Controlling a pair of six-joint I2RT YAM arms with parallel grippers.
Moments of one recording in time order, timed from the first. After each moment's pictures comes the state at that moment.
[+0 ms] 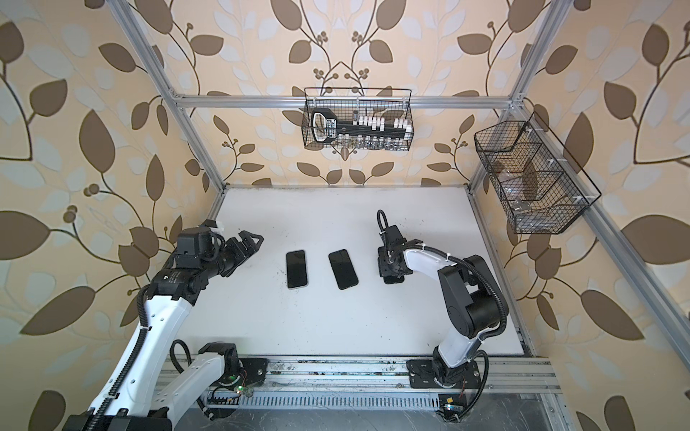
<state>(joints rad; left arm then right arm) 0.01 0.89 0.89 -0.66 0.32 -0.72 0.37 1.69 0.96 -0.51 0.11 0.26</state>
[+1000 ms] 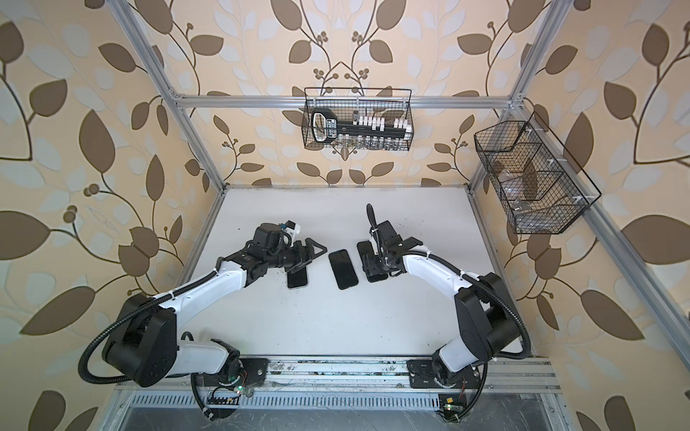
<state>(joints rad) -0.42 1.38 0.80 -0.07 0.53 -0.86 0.50 1.53 1.03 -0.59 -0.06 0.27</state>
